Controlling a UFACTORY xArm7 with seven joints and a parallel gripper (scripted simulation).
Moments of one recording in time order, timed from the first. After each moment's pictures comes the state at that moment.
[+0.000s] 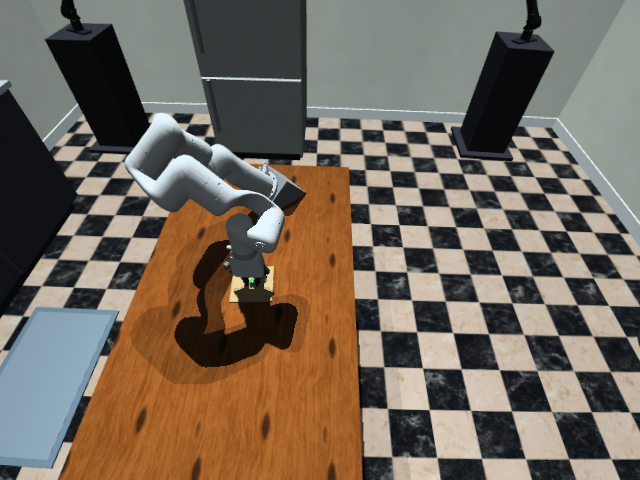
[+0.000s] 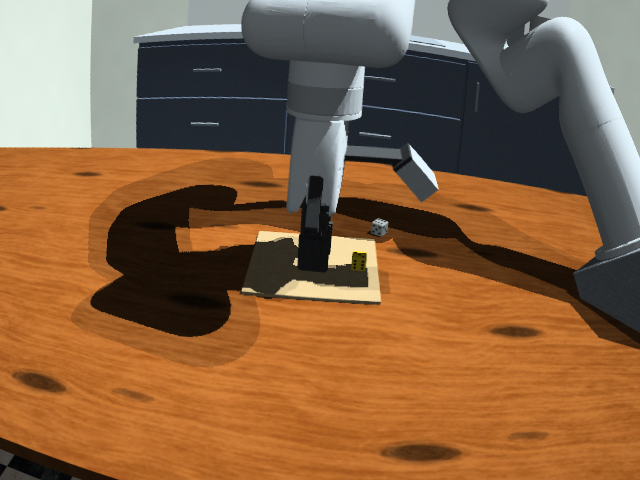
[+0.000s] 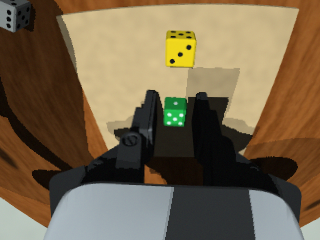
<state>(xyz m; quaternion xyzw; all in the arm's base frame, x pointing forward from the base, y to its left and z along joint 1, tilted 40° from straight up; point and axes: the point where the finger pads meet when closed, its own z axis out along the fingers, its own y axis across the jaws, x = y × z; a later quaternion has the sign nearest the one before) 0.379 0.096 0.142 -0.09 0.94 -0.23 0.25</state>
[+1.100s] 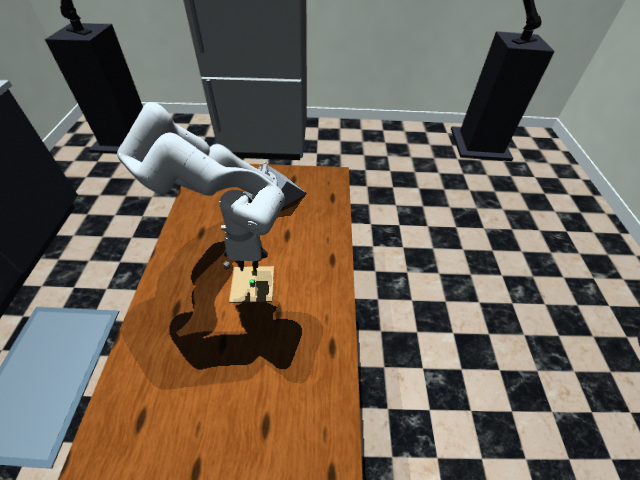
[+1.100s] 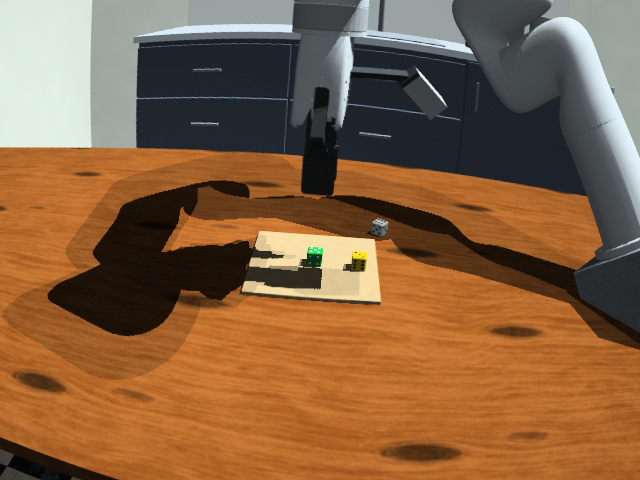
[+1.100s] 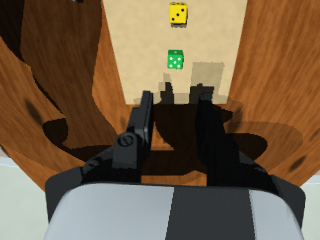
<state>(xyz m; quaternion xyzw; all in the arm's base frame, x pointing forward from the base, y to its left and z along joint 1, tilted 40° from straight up) 0.335 0.130 0.210 -0.09 0.94 -0.23 0.25</state>
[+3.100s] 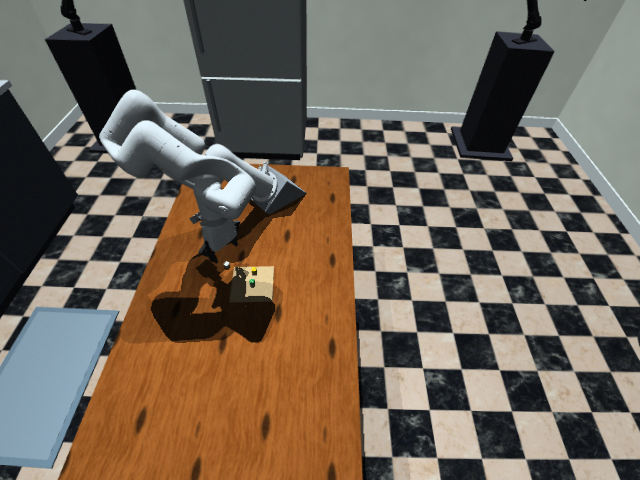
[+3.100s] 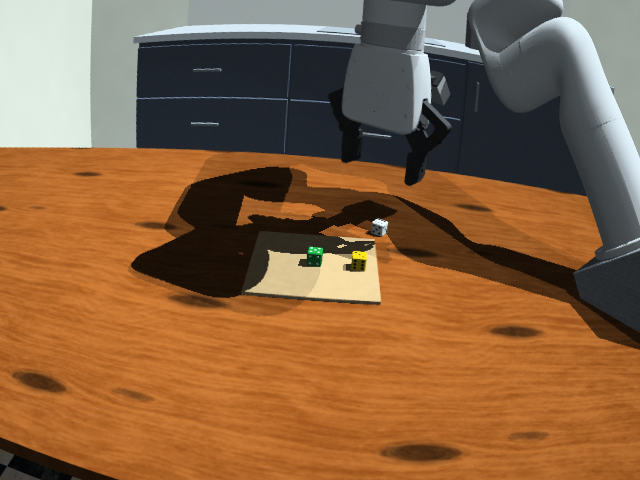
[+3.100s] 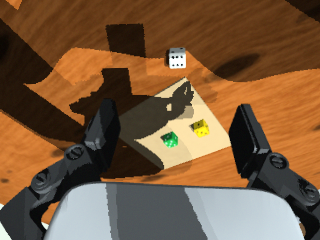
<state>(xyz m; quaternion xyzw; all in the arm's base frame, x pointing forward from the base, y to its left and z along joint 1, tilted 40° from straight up) 0.291 0.022 0.211 -0.51 0.79 -0.33 0.12</state>
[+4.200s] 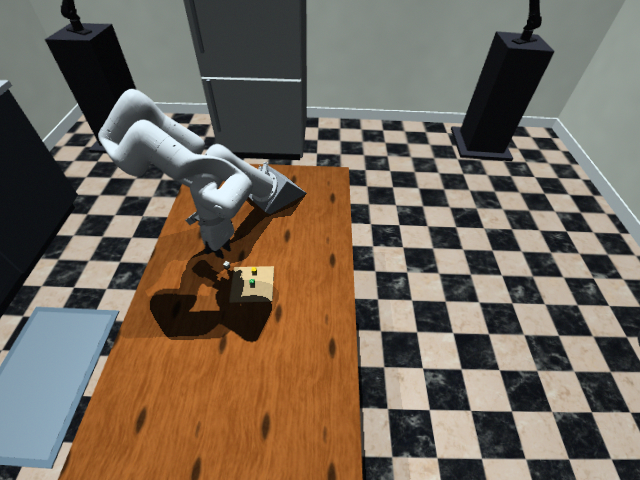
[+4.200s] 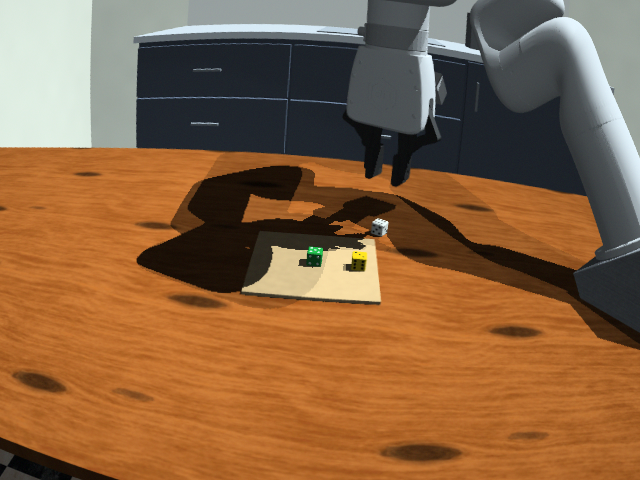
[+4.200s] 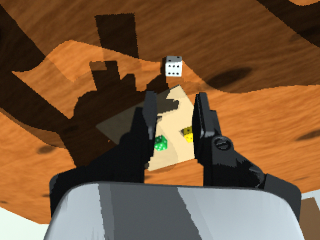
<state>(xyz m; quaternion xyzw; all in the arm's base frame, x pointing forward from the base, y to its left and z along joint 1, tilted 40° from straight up) 0.287 0.014 0.210 -0.55 0.76 -0.32 0.10</state>
